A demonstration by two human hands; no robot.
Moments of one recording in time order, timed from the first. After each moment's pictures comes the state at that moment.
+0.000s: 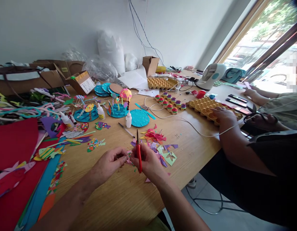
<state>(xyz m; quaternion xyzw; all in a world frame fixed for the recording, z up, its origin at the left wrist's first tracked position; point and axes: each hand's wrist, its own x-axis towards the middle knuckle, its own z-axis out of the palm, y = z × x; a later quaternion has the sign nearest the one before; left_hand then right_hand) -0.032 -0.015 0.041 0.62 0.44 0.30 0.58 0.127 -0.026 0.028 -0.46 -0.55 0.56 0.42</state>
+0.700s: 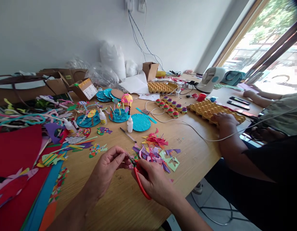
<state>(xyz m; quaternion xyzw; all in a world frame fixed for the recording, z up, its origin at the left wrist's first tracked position) -0.025 -0.026 0.056 0.45 0.43 0.46 0.64 0.138 -0.050 0.044 -0.52 -0.76 0.30 0.25</state>
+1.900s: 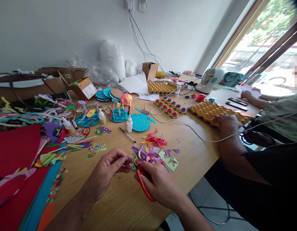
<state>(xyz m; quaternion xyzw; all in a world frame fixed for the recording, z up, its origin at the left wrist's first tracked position) -0.030 -0.028 0.048 0.46 0.39 0.42 0.68 0.148 -0.054 0.053 -0.53 -0.78 0.27 0.18</state>
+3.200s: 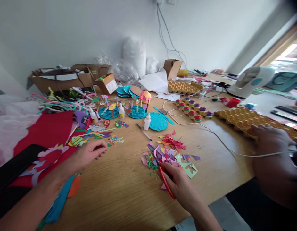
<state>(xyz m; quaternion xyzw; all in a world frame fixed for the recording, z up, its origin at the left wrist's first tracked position) -0.143 -0.018 0.050 0.65 0.60 0.24 0.40 0.164 -0.051 0.026 -0.53 -0.78 0.29 0.19</state>
